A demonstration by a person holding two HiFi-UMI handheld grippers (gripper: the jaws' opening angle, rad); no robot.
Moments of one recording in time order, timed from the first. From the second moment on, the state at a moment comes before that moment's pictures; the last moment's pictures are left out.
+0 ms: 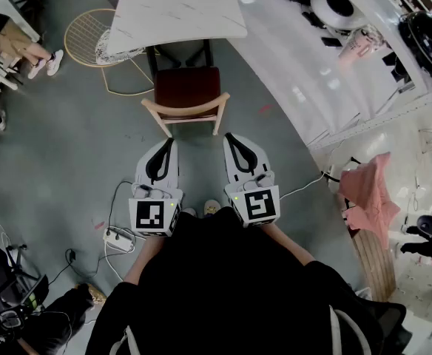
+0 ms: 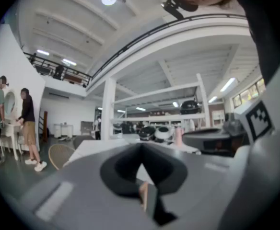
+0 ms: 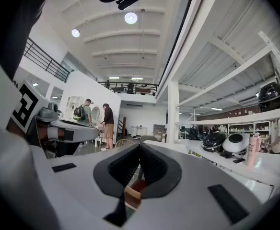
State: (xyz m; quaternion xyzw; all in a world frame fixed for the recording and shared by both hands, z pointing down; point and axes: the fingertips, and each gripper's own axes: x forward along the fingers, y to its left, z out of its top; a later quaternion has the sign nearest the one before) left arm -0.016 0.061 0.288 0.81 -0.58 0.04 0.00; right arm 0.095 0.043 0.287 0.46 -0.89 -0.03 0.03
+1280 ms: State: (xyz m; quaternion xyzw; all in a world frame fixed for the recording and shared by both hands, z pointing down) left arm -0.117 -0.168 0.419 0.85 -0.51 0.14 0.07; right arm 0.021 -0.182 0.409 0.44 -0.88 0.00 0.17
